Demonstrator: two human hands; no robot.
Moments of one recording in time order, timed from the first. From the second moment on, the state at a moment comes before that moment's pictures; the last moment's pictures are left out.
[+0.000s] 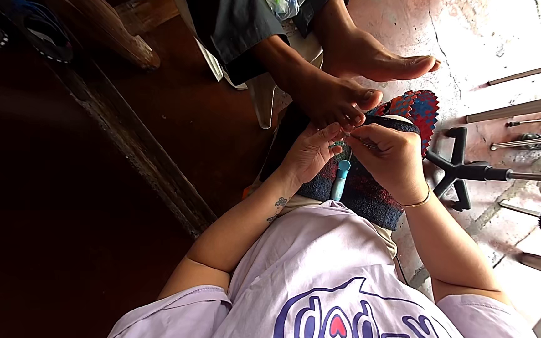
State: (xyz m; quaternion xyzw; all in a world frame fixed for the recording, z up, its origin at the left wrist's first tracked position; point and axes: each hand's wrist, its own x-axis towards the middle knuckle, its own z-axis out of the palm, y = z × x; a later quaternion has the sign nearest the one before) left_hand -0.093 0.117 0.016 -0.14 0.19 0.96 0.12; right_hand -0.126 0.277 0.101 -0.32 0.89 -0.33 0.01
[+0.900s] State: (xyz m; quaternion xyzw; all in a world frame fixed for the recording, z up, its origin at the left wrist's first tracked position) left_hand -0.093 0.116 0.017 -0.15 0.20 0.96 0.12; right_hand -0.143 0.283 0.105 -0.40 0.88 -0.27 0.00
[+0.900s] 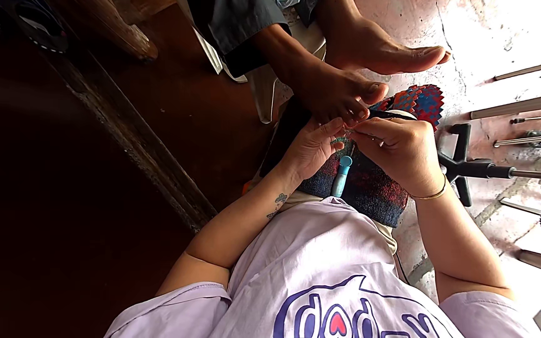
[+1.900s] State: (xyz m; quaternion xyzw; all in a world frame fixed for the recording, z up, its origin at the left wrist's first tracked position) left_hand -0.094 0.117 0.018 -0.15 0.20 0.96 0.13; right_hand -0.122 0.304 0.085 -0.26 0.82 -0.49 0.17
